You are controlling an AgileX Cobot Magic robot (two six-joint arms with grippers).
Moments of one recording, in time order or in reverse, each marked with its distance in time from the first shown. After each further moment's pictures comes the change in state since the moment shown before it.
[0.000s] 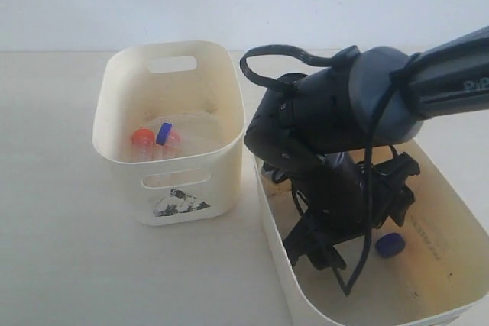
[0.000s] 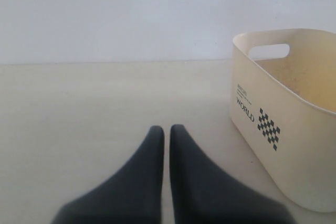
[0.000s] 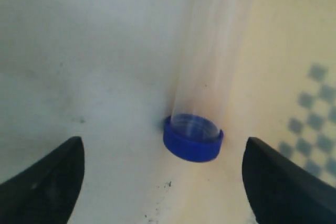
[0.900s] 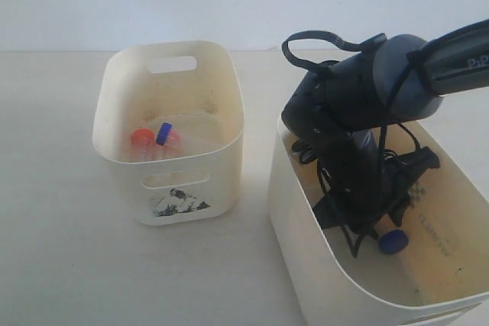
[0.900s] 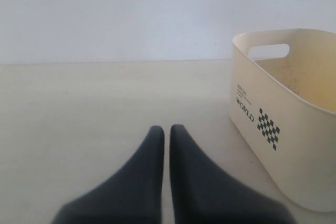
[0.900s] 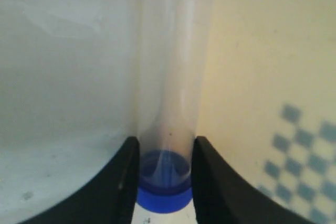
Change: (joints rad) left arm 0.000 0.000 0.000 0.000 0.000 0.000; right arm -0.149 0.034 0.000 -0.001 -0.080 -0.009
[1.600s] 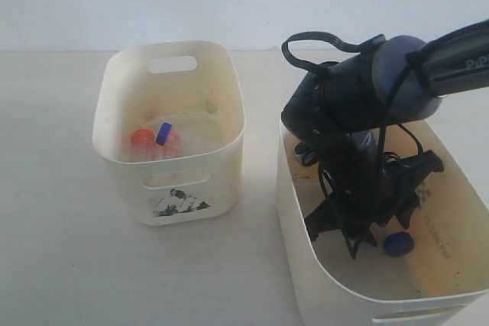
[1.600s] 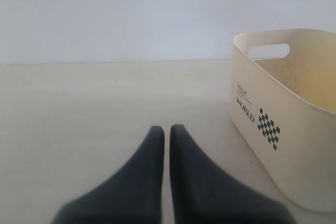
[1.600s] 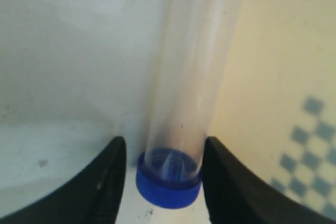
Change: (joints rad) left arm 0.000 0.000 0.000 0.000 0.000 0.000; right arm 0.000 0.002 0.000 0.008 0.032 0.014
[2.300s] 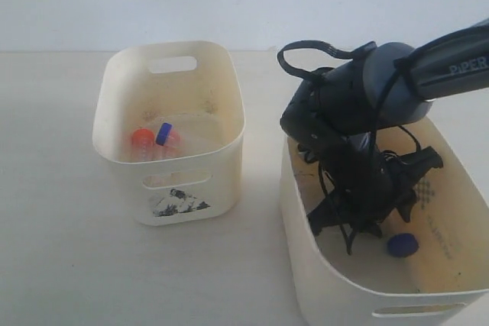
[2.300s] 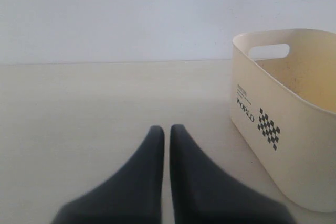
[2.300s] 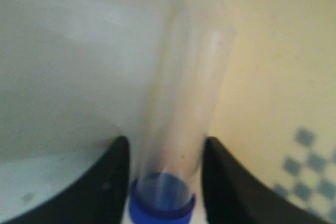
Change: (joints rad) left arm 0.000 0.000 0.000 0.000 0.000 0.000; right arm -0.002 0.040 -0.011 -0.035 -0.025 0.044
